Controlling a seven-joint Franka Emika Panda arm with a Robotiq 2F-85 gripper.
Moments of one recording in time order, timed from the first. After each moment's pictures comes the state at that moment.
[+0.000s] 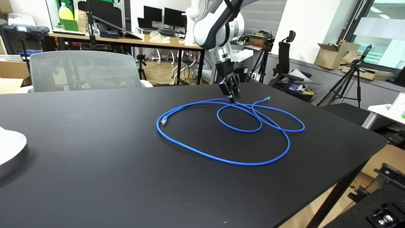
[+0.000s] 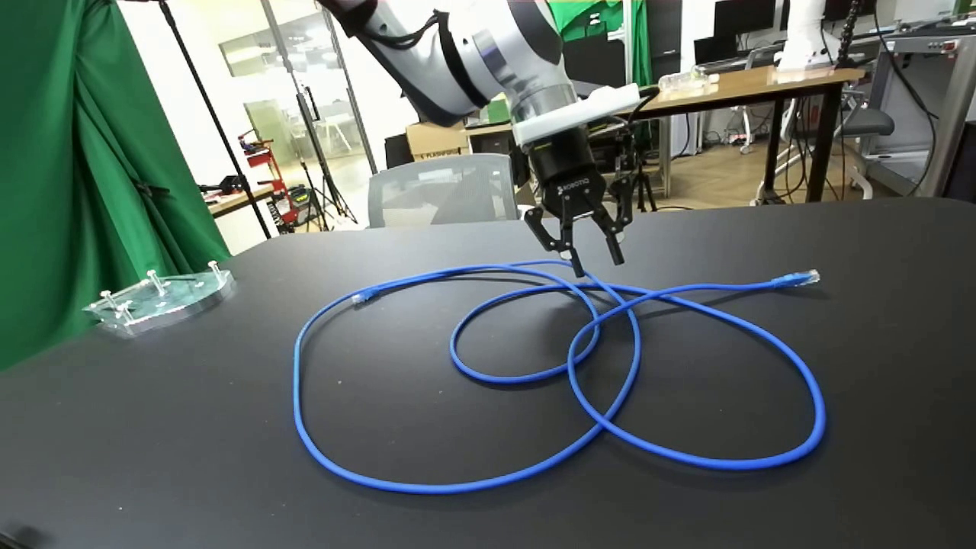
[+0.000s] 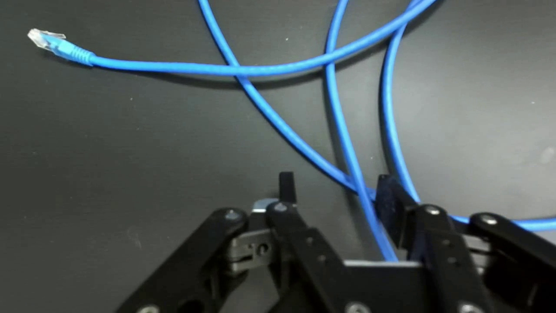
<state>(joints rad) -0.06 1.08 -0.05 -1.14 -0.35 1.86 -0.45</state>
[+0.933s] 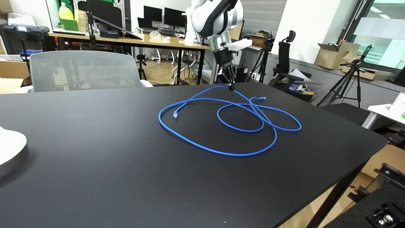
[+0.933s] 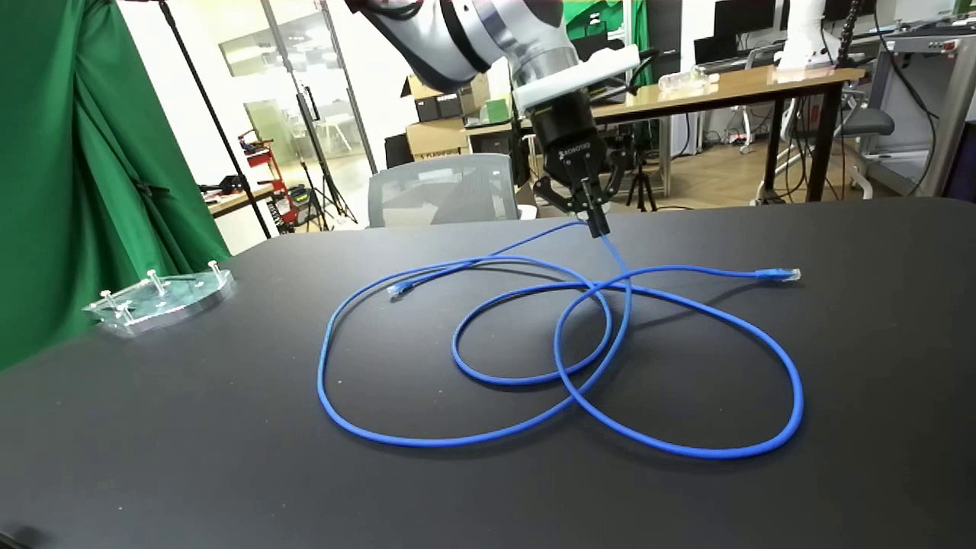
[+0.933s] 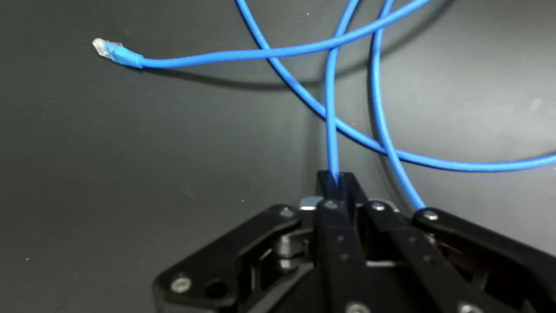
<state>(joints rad) -0.06 1.09 -0.05 -1.01 -0.32 1.81 -0.45</state>
